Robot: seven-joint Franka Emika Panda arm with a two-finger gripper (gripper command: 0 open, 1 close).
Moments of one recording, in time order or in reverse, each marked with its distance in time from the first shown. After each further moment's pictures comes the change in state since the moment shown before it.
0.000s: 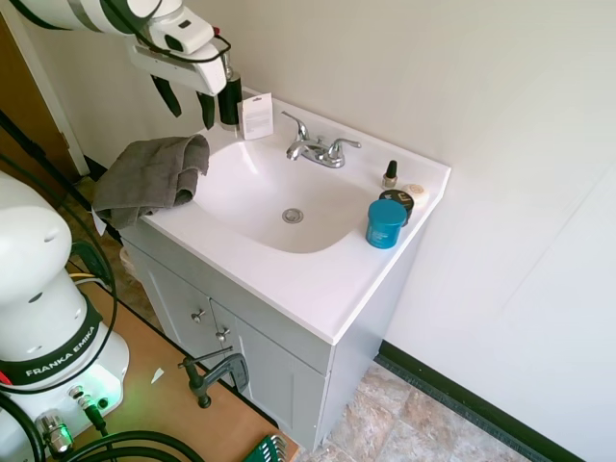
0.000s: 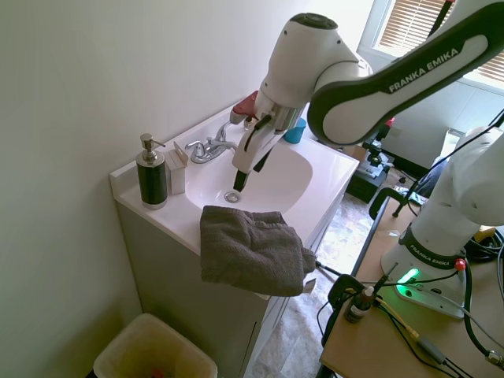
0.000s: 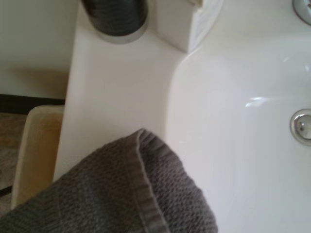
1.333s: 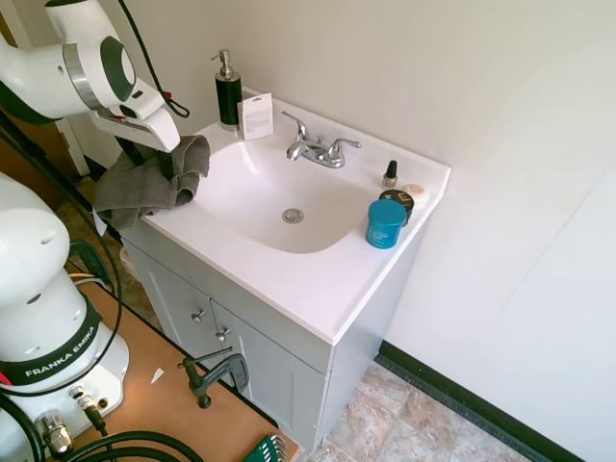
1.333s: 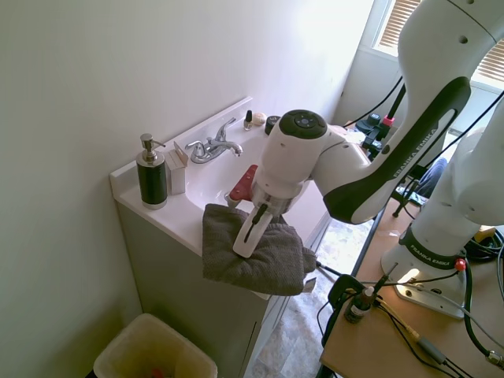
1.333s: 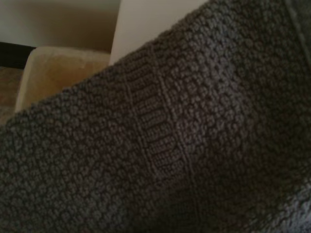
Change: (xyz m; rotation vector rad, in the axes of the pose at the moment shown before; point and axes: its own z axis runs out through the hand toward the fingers) arm -0.092 -0.001 0.099 -0.065 -0.016 -0.036
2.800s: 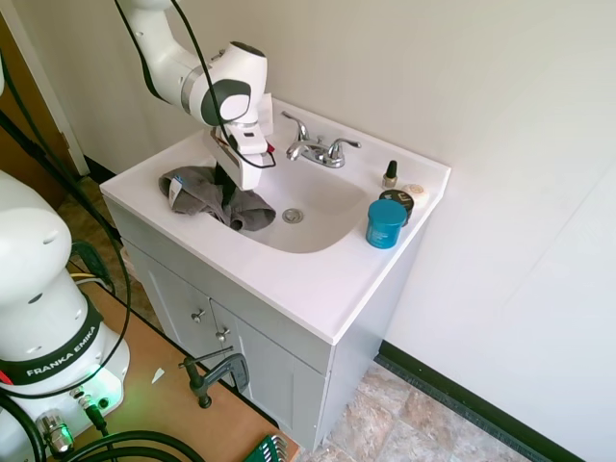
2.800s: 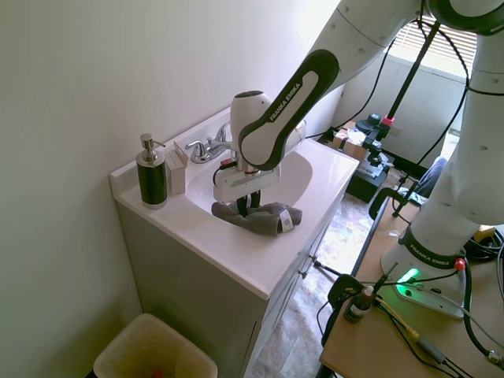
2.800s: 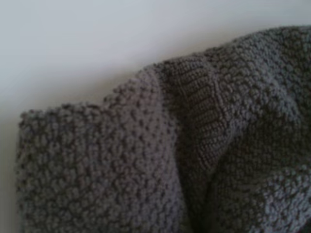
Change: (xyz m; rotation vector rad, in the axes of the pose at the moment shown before) arm 0.184 0.048 0.103 -0.219 -0.293 0.411
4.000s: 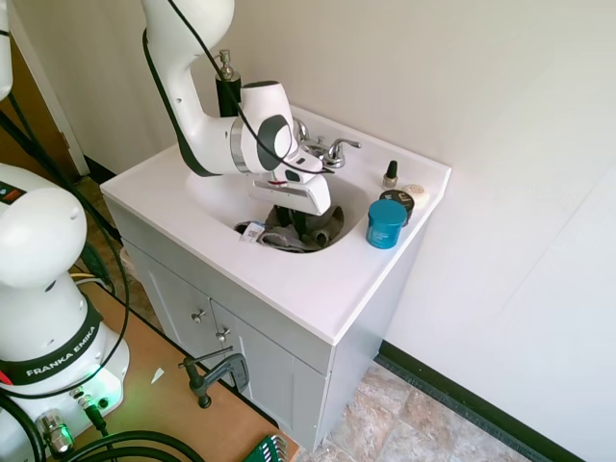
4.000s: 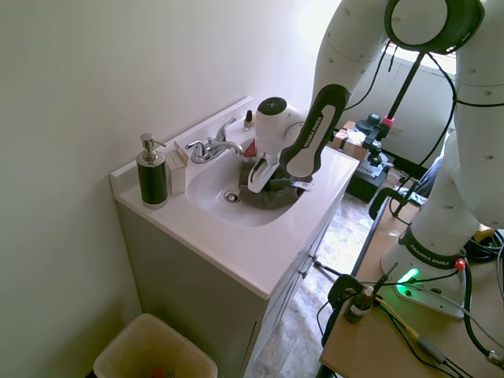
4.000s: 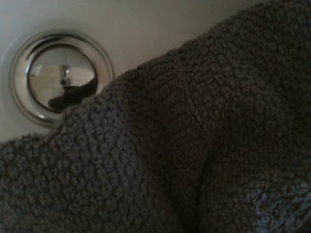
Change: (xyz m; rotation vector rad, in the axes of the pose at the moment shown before) arm 0.113 0.043 0.019 -0.033 0.432 -0.307
